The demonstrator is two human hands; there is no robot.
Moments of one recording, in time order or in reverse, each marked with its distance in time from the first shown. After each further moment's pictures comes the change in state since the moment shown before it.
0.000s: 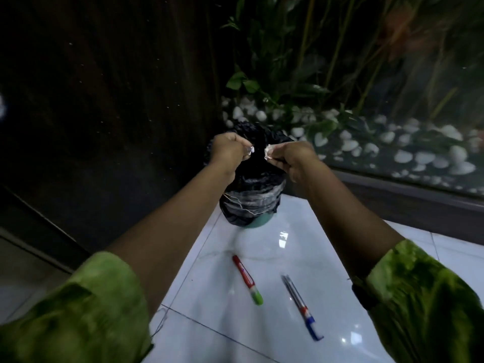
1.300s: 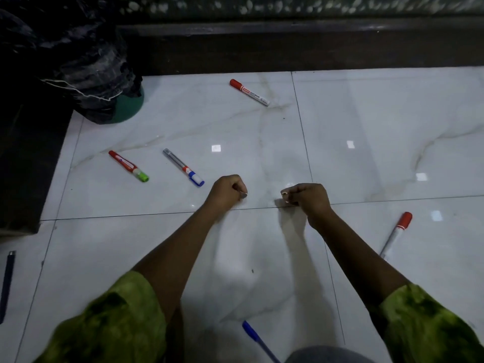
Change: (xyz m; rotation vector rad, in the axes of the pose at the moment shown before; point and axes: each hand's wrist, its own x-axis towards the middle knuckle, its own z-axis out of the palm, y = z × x) left_hand -0.258 -0.245 0.186 0.505 -0.720 -0.117; right_hand -0.232 0.286 -0.318 -0.173 0.473 0.260
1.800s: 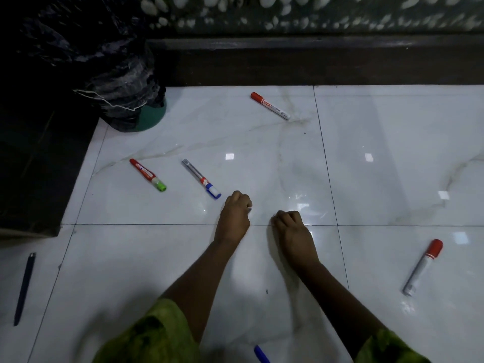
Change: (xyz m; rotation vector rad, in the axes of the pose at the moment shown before) left_hand -0.007 -0.033 0.014 0.428 0.312 0.229; right_hand -0.006 0.057 0.057 -1.038 0.119 -0.931
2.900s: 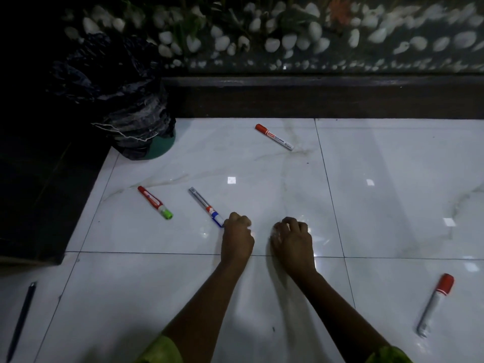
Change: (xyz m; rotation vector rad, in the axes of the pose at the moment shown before) left_hand 0.017 0.011 -0.012 -0.054 0.016 -0.197; right_hand 0.047 -0.014 -0.011 0.113 -0.063 0.274
